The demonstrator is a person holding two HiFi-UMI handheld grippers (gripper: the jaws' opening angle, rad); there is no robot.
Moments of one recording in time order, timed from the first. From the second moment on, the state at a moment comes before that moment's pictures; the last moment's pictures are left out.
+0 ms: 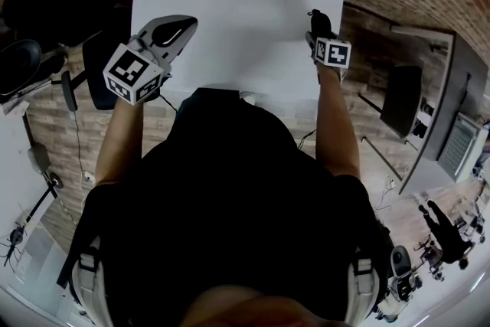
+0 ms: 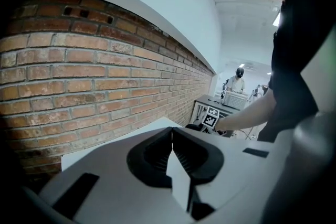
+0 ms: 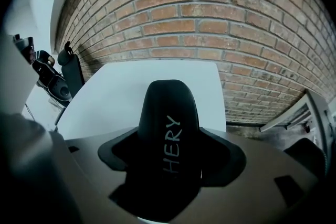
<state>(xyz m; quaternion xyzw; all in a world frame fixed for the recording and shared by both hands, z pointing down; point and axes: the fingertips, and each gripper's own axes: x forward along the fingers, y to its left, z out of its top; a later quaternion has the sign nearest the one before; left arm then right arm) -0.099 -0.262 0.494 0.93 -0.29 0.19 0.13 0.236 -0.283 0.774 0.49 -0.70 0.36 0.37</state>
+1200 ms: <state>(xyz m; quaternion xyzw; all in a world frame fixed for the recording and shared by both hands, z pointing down) -0.082 -0.156 0.438 0.94 -0.28 0.19 0.08 0.233 -0.210 0.629 0.52 -0.75 0.29 0.28</state>
